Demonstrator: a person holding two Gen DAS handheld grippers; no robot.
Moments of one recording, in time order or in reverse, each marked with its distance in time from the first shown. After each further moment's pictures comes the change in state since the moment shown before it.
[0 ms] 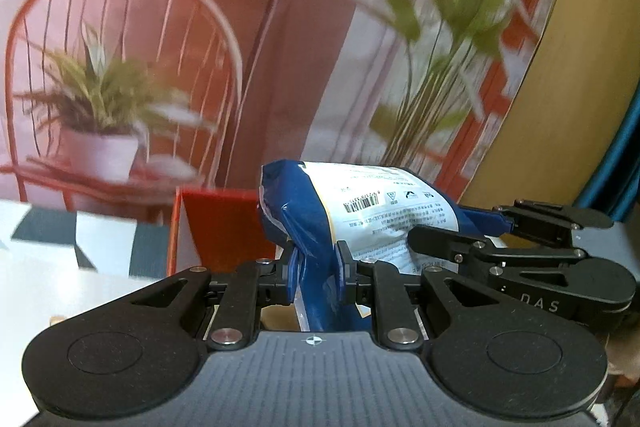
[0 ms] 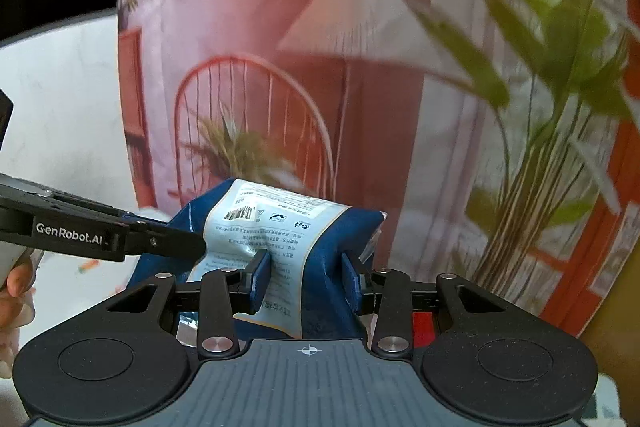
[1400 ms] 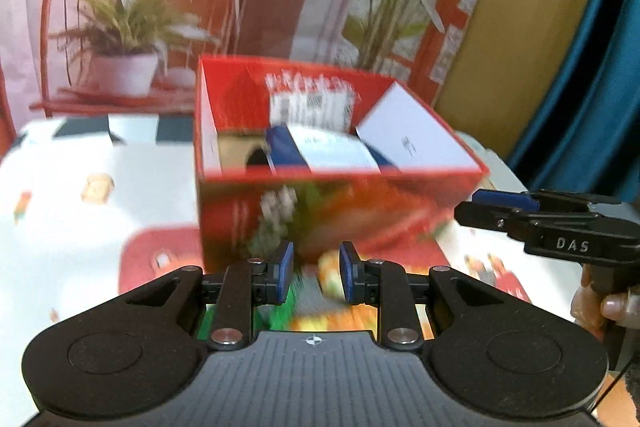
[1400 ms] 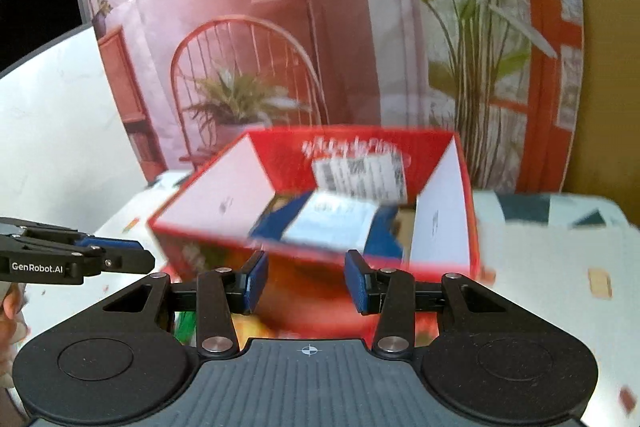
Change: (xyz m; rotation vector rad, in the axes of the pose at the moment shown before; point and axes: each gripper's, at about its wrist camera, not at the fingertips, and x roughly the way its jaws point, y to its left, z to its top) left arm -0.115 -0.021 -0.125 0.066 0.124 -0.002; right arm -0.120 0.054 -0.124 0.244 0.064 -0.039
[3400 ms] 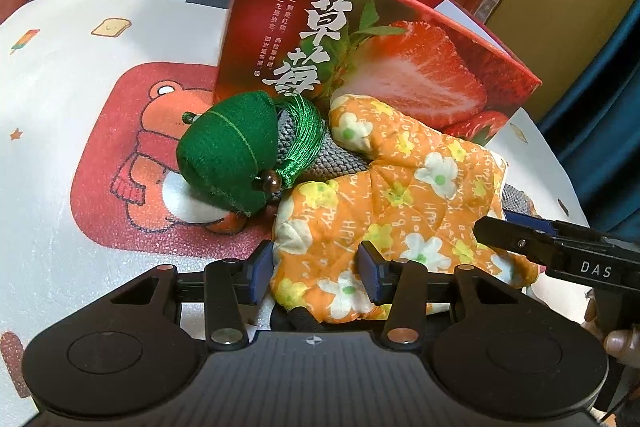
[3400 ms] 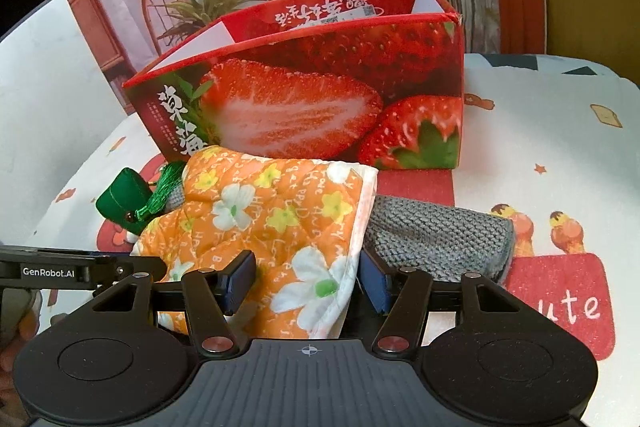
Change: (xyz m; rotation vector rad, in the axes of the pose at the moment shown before) left arm 0.046 0.022 -0.092 -0.182 0.125 0.016; right arm 0.020 -0.007 -0.107 0.136 0.149 -0.011
